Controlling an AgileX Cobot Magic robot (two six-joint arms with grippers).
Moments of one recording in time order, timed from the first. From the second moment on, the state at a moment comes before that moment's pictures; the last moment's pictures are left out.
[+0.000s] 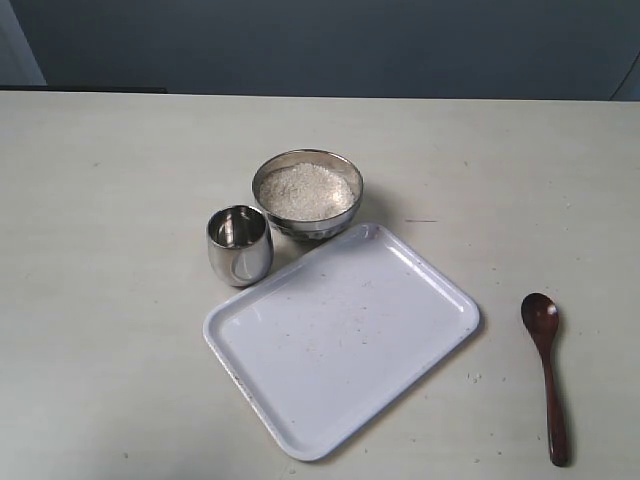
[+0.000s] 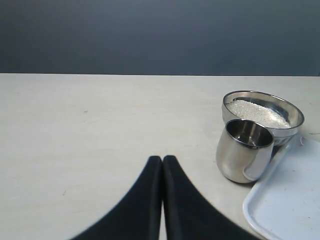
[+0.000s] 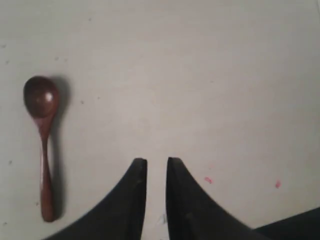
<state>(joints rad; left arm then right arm) -0.32 0.01 0.00 -0.18 0.25 0.06 0.20 1.08 -0.92 -0.25 1.20 0.27</state>
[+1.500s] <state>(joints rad) -0.32 0.01 0.00 -0.18 0.25 0.06 0.42 1.42 -0.48 0.10 0.71 0.47</state>
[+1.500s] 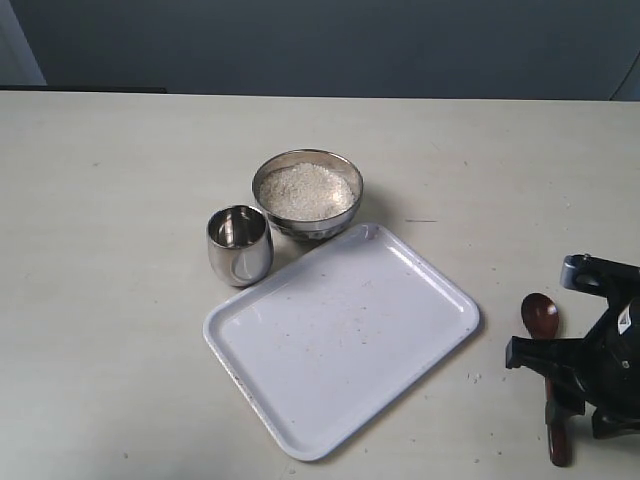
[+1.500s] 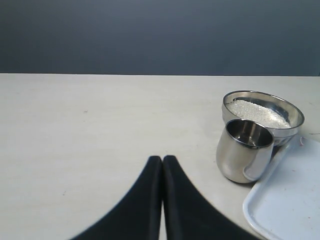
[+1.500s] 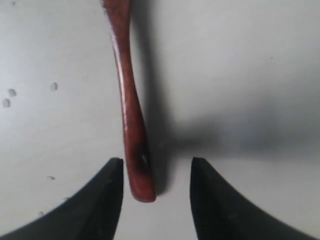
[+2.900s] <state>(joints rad) -0.32 0.01 0.00 -0.18 0.25 0.06 0.51 1.51 -0.59 -0.06 0.88 0.39</state>
